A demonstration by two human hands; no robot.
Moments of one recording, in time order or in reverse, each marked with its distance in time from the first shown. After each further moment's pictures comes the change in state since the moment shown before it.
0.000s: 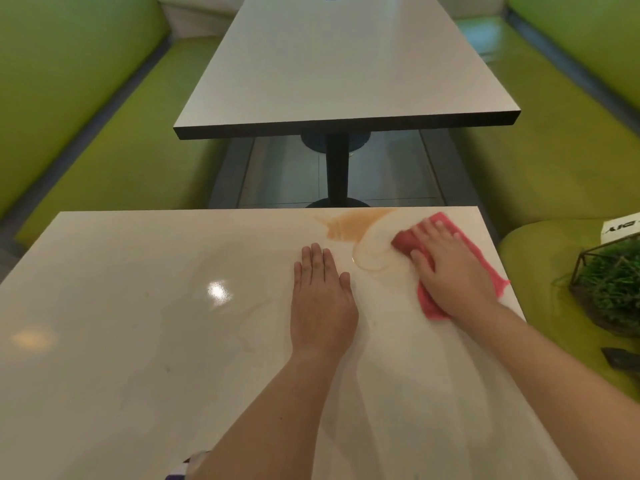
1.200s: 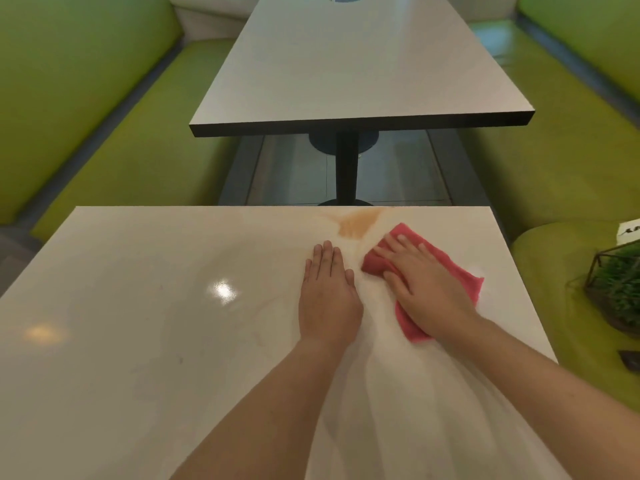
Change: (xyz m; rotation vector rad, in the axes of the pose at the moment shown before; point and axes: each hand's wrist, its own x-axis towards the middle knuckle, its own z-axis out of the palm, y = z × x) left_hand 0.002 -0.004 -0.012 -0.086 -0.051 -0.024; right_hand -0.020 -0.049 0.011 0.053 -0.043 -0.200
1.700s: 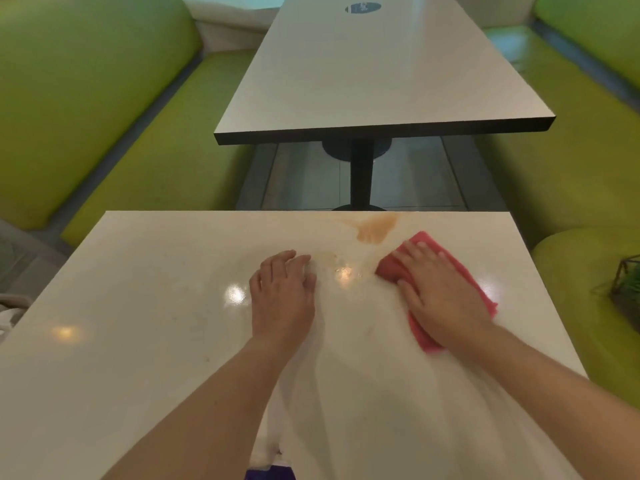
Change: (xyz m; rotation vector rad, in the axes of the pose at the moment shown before) left_hand -0.003 -0.083 -0.038 0.132 0.115 -0.072; right_hand -0.005 -0.003 0.008 -0.103 -0.052 0.017
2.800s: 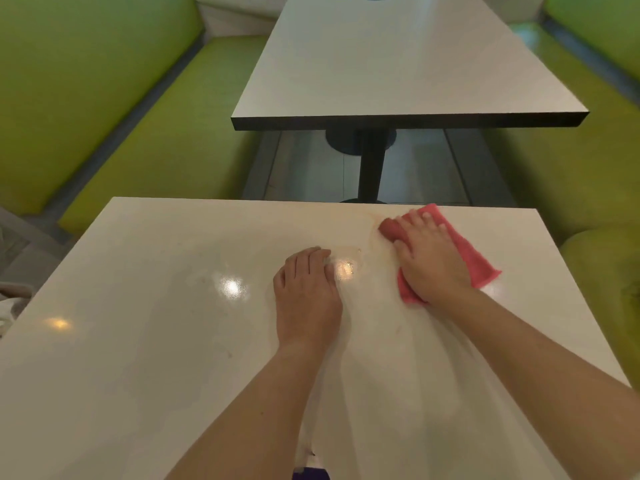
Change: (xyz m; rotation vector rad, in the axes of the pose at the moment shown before) left_hand -0.001 -0.005 0.017 -0.145 0.157 -0.025; right_hand 0.068 -0.041 0.013 0.039 0.102 0.119
